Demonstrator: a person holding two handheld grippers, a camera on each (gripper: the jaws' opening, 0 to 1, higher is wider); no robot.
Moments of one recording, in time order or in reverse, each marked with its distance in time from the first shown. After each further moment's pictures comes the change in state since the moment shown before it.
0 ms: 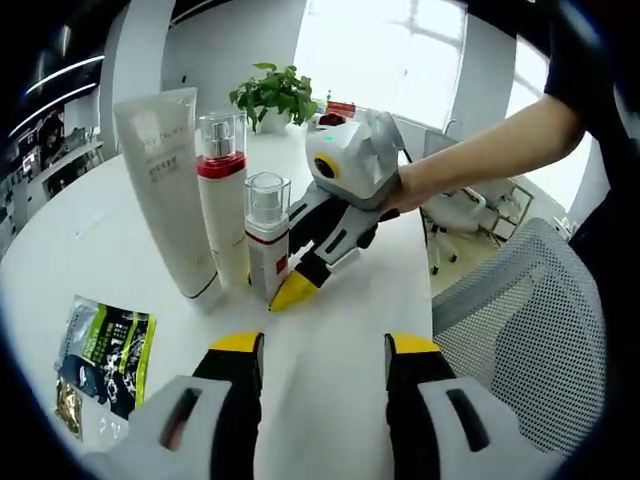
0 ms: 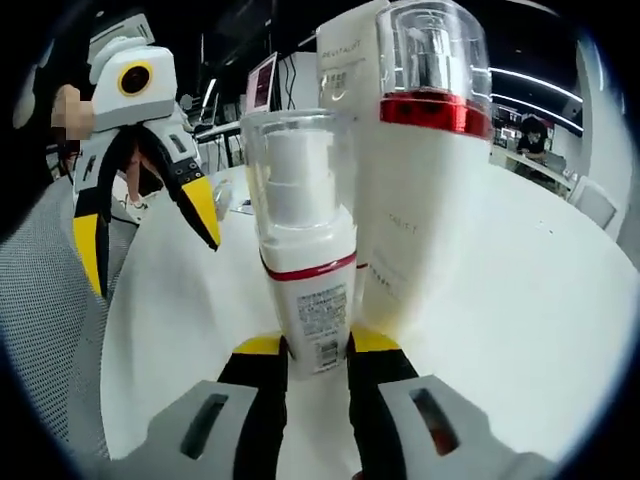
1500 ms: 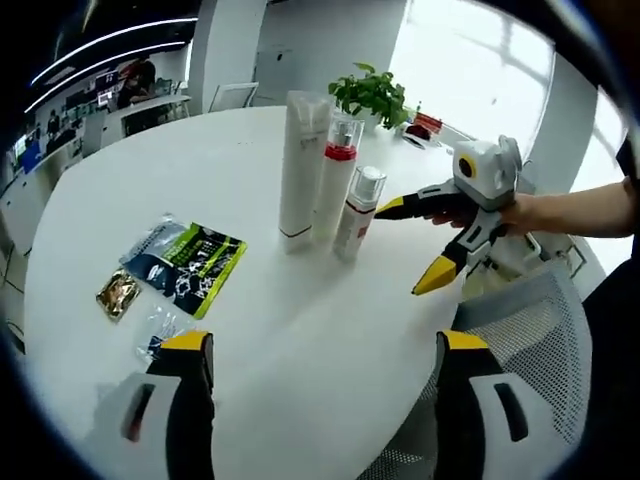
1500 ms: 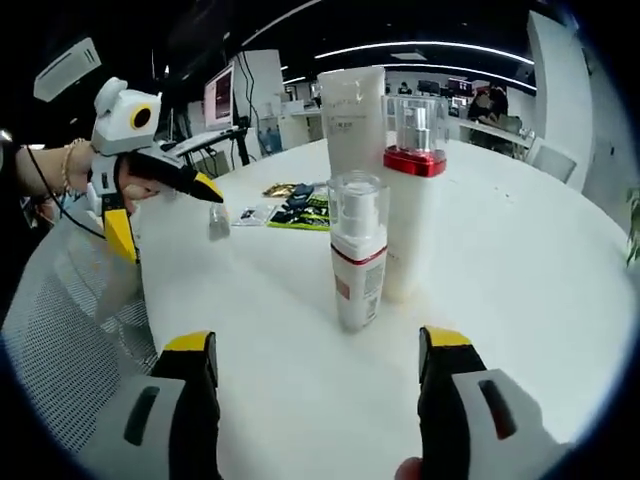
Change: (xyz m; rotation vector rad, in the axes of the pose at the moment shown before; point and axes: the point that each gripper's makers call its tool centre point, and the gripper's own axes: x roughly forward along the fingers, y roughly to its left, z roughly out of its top) left arm -0.087 0.030 -0.031 -0.310 -0.006 0.302; right arm -0.061 0.042 0.016 0.170 0.042 -0.157
